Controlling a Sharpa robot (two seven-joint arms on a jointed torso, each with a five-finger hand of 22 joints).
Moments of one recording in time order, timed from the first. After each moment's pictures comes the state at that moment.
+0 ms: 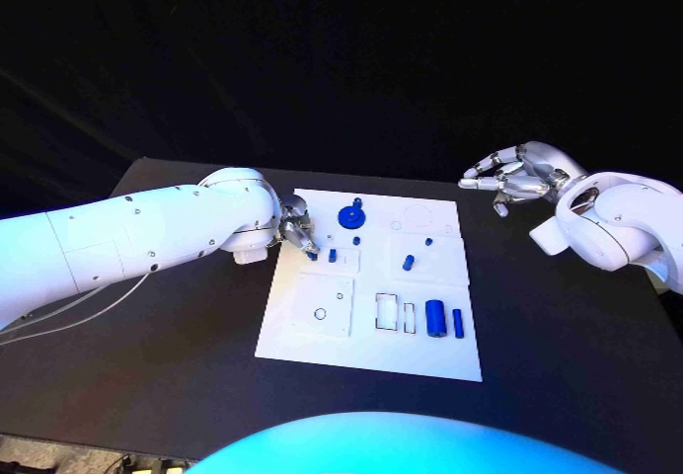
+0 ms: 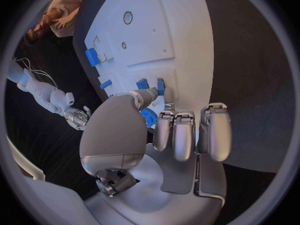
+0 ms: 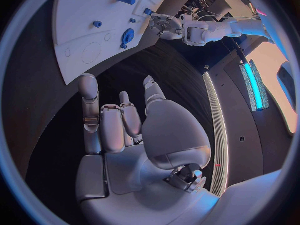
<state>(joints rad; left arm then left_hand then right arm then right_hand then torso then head) 1.28 -0.70 -0.11 1.38 -1.09 0.15 -0.56 1.22 -0.18 0.73 0.18 0.05 0.82 0.08 0.79 0.61 1.47 -0.02 1.49 1.31 1.47 -0.08 1.57 1.31 0.04 1.47 0.02 1.48 1.31 1.33 -0.91 -0.16 1.40 -0.69 -0.29 0.11 1.25 0.07 -0.15 0.01 0.26 0.78 0.15 0.44 0.21 1.34 0.07 1.32 1.30 1.46 -0.01 1.33 1.22 0.15 1.17 0.10 0.80 0.95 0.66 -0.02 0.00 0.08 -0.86</state>
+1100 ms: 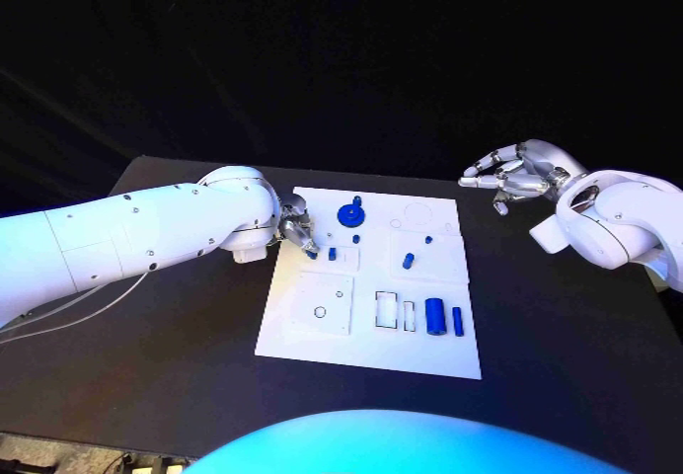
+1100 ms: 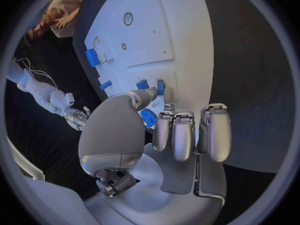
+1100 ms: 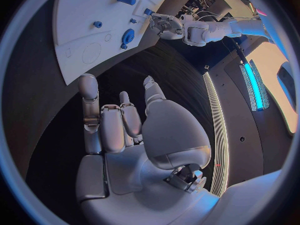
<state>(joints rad) 1.28 -0.70 -0.11 1.39 -1.09 0.15 -0.57 1.19 -0.20 0.75 0.13 0.04 0.82 0.08 0.80 0.61 1.46 -0.04 1.49 1.31 1.46 -0.09 1.57 1.31 0.04 1.47 0.01 1.49 1.31 1.33 -0.91 -0.16 1.40 -0.69 -0.29 0.11 1.25 0.07 -0.15 0.01 0.27 0.78 0.15 0.44 0.21 1.34 0.07 1.32 1.30 1.46 -0.01 1.33 1.22 0.15 1.17 0.10 0.80 0.95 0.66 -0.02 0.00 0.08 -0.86</state>
